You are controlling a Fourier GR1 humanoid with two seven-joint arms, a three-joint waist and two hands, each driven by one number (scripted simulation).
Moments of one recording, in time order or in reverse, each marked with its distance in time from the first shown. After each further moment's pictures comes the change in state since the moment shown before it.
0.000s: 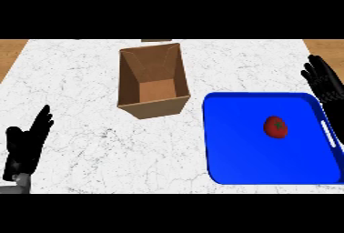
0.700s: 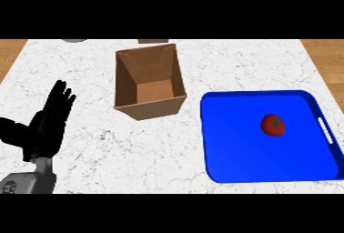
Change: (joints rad) left arm -0.090 -0.154 0.002 -0.209 0.125 0.034 0.021; right arm 0.340 0.096 -0.400 0.335 0.090 -0.414 -0.227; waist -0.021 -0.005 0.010
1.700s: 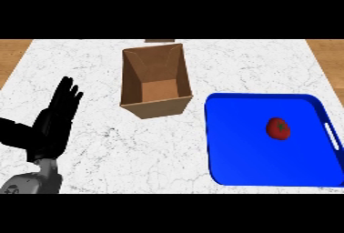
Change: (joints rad) left arm 0.000 -0.044 -0.029 -0.114 -0.026 0.014 0.081; right arm 0.049 -0.324 0.144 -0.359 0.038 0.414 0.607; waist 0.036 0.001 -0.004
